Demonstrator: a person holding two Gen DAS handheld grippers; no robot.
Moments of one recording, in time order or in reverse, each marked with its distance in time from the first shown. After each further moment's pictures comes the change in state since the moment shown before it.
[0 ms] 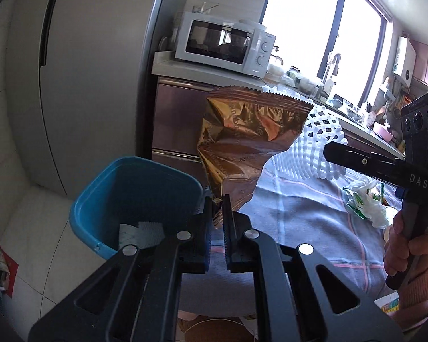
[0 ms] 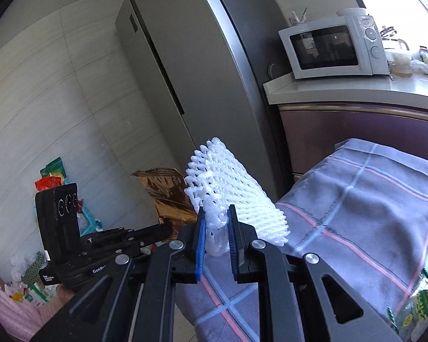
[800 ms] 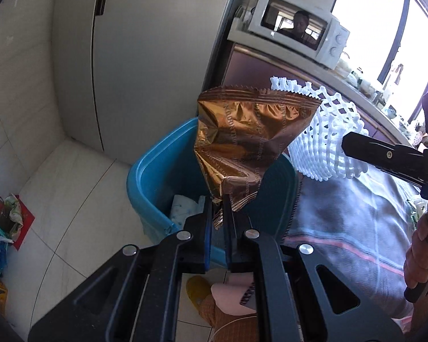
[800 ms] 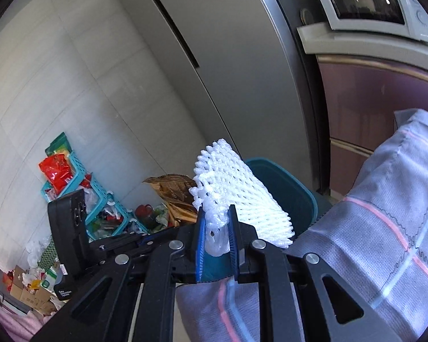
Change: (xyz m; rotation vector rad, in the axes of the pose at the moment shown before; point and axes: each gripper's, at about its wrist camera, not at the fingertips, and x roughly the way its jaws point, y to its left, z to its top) left arm 0.045 0.099 -0.025 -0.194 0.131 0.209; right arm 0.133 0.019 0.007 0.022 0.237 0.081
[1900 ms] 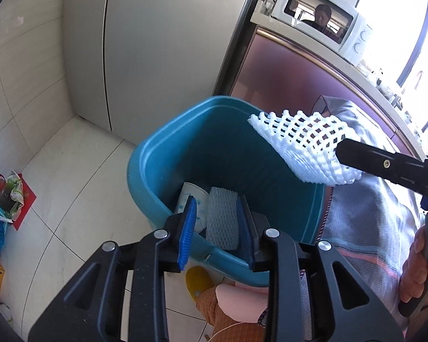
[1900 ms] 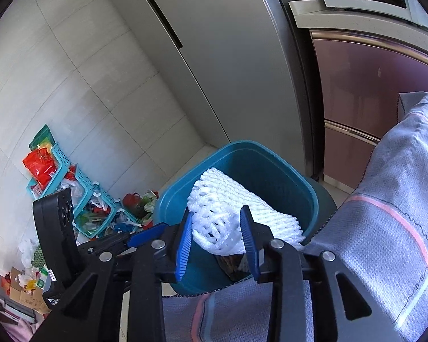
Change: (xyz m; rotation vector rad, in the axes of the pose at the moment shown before) left arm 0.038 0.011 -0.002 -0.070 0.048 0.044; right arm 0.042 -0.018 -0.001 0.026 0.070 -0.034
